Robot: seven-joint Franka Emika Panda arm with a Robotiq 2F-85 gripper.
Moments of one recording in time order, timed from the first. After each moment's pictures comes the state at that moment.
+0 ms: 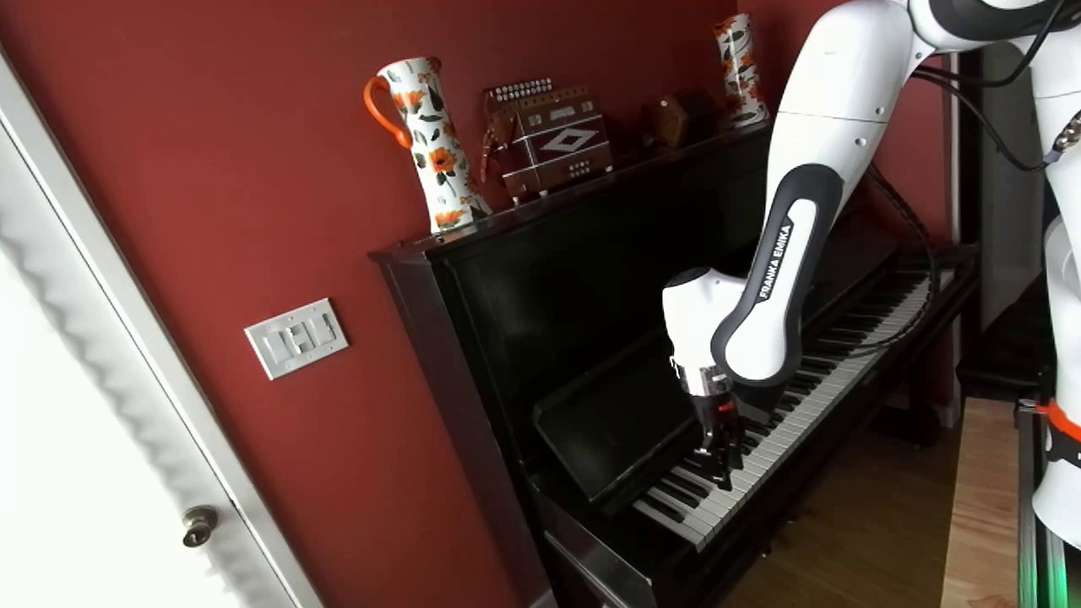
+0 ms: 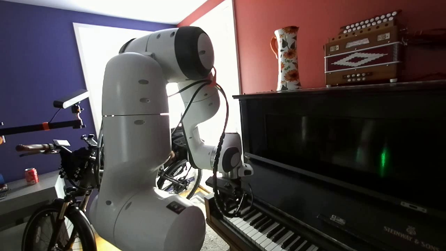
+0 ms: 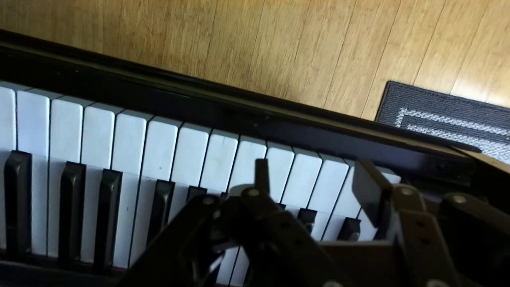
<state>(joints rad) 0.19 0.11 0.16 -2.61 0.06 2.71 0.20</state>
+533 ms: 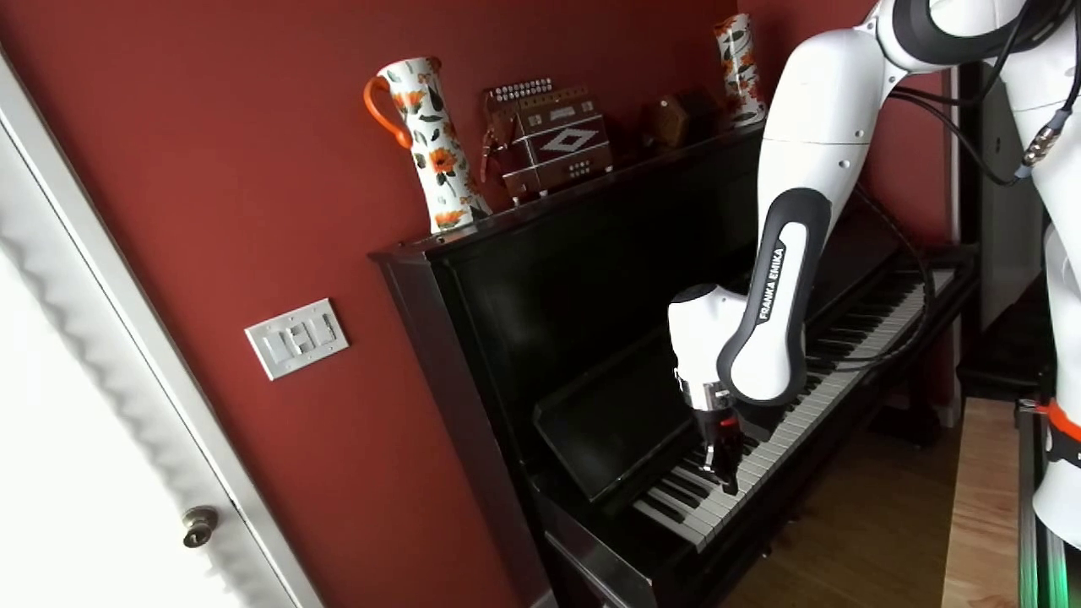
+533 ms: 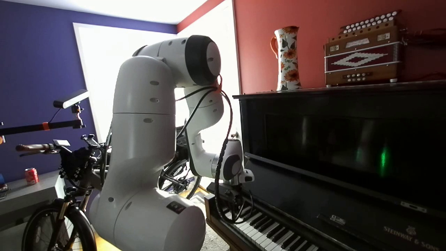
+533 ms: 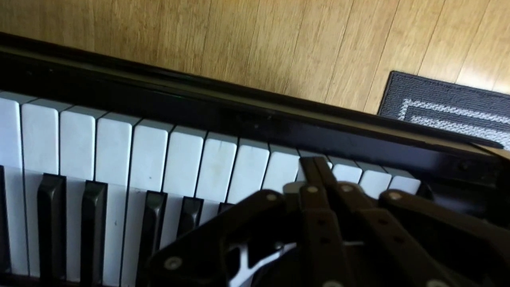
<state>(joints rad) 0.19 0.20 0.15 -2.60 0.05 2.82 0.22</state>
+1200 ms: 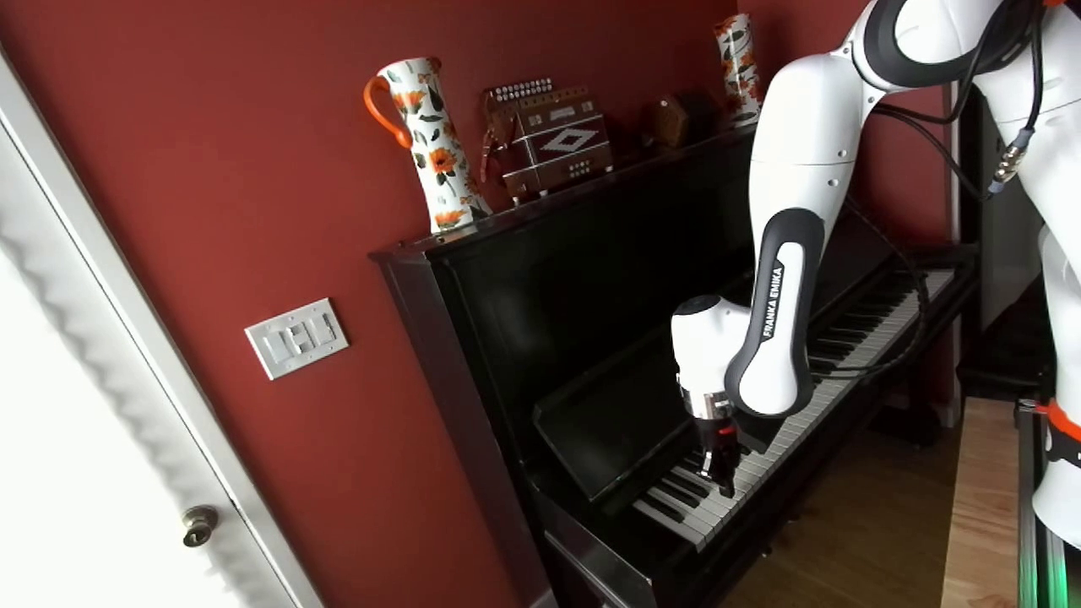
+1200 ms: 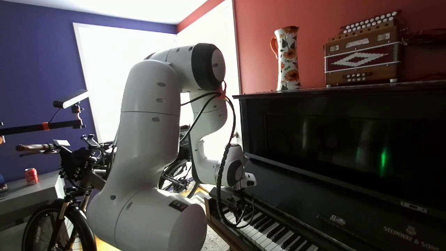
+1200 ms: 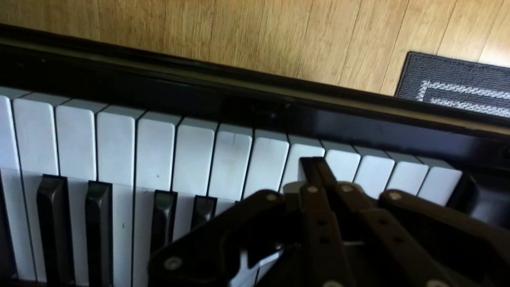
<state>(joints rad) 0.25 0.27 0.07 -2.59 -0.03 2.91 0.32</state>
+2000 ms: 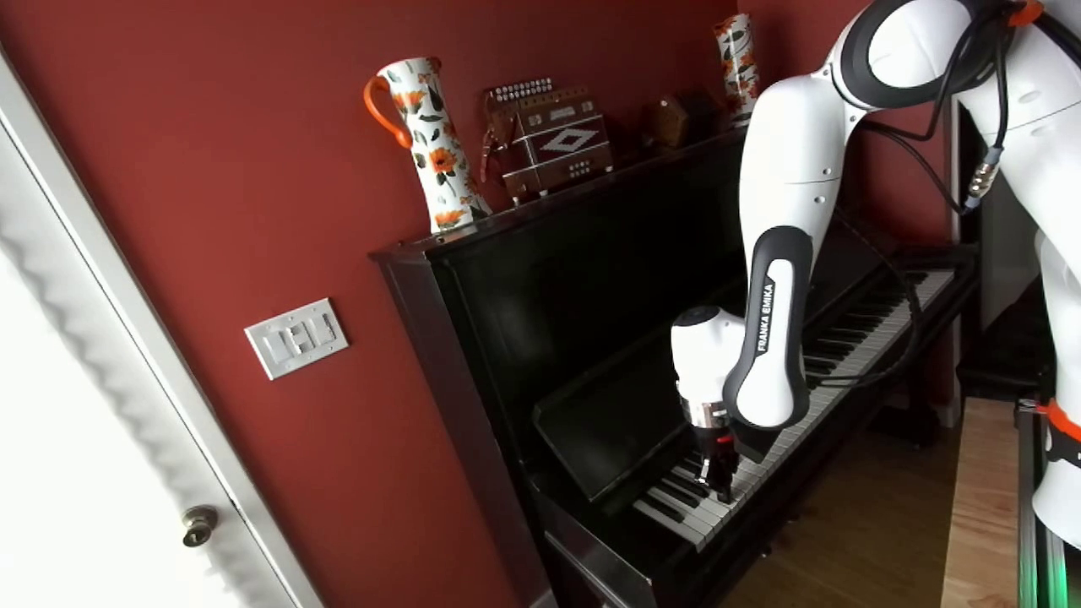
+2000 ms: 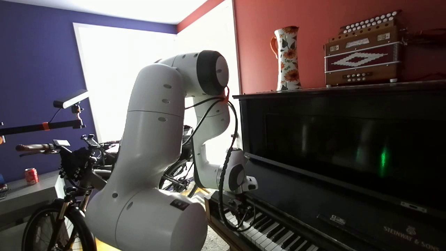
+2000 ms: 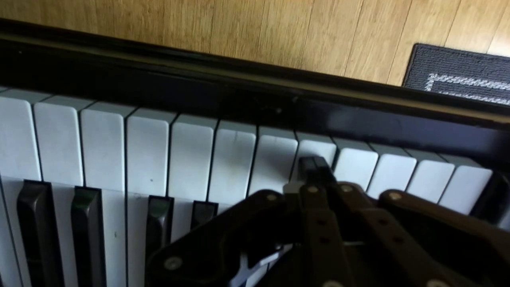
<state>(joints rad) 0.28 0.34 0.04 -2.56 -0.03 2.96 0.33</state>
